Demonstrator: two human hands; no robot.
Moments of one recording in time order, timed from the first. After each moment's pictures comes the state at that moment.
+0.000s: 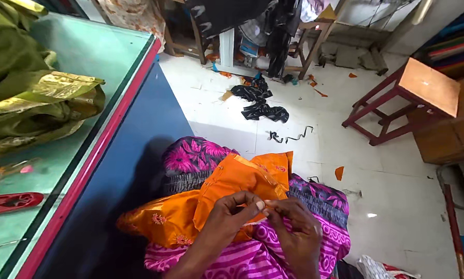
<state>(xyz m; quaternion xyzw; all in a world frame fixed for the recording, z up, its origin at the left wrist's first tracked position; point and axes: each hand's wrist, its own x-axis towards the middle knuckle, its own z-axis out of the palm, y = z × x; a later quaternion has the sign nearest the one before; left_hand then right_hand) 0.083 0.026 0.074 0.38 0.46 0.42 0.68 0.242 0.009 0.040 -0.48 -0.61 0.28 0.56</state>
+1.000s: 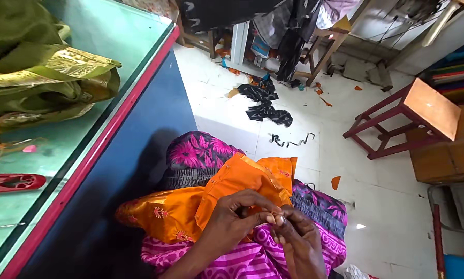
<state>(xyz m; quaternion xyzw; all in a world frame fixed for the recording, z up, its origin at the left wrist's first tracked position) 0.076 0.030 0.049 0.53 0.39 0.50 0.56 0.239 0.004 0.059 -0.41 -0.38 0.62 0.55</state>
